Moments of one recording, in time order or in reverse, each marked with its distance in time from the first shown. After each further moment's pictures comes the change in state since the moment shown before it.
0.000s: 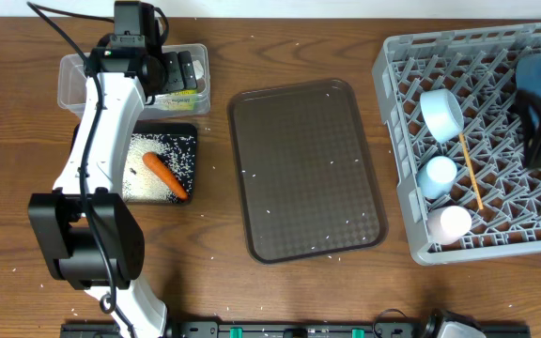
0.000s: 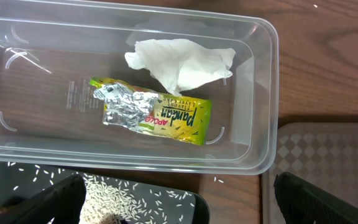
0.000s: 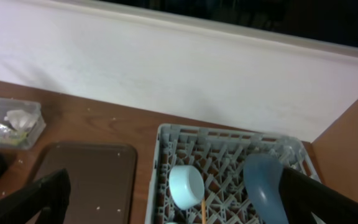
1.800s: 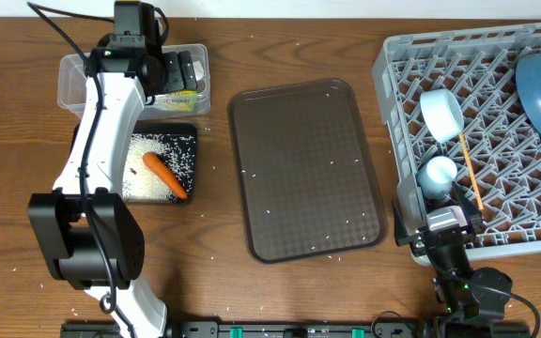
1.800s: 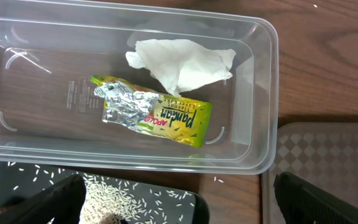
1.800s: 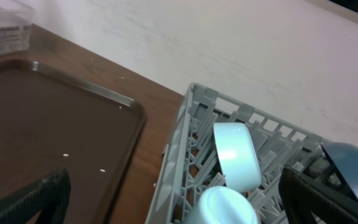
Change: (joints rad) left arm 0.000 0.000 0.000 0.000 0.000 0.000; right arm 0.209 -1.196 -2.147 1.273 0.065 -0.118
